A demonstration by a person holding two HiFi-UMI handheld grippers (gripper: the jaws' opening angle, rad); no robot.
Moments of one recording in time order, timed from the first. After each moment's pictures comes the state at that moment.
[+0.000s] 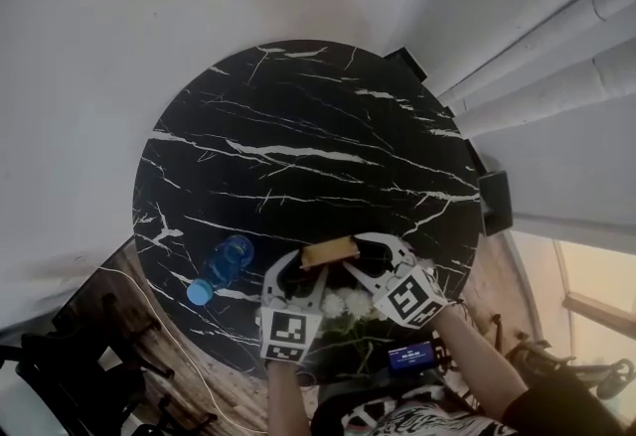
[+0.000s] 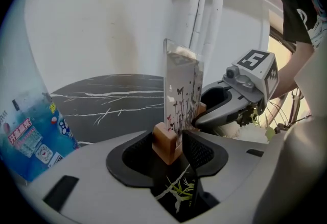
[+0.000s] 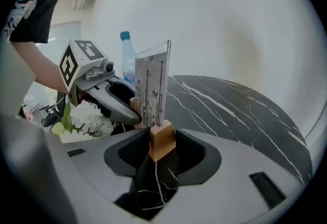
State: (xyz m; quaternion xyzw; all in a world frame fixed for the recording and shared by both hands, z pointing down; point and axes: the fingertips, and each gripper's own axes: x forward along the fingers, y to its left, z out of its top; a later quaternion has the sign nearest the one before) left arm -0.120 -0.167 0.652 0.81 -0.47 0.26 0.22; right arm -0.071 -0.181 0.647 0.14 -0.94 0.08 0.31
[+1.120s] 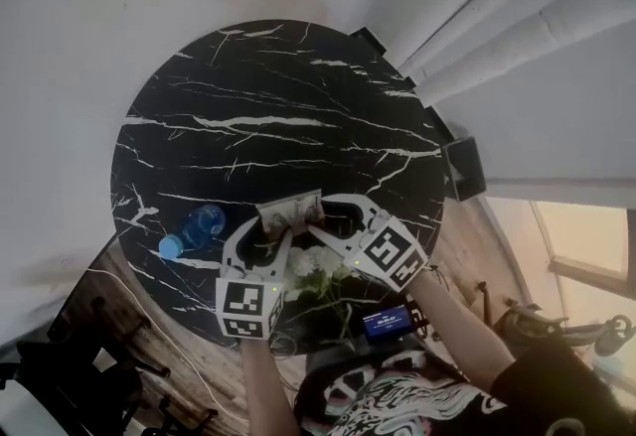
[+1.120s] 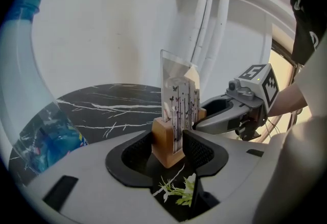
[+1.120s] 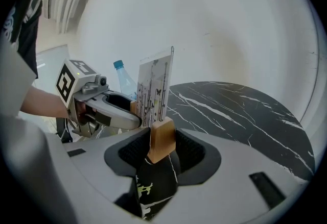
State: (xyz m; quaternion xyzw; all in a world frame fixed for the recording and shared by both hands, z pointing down) left arm -0.128 -0.164 0.594 0.81 -0.48 0.21 0.24; right arm -0.075 -0.176 0.595 0.17 -0.94 0.17 0.25
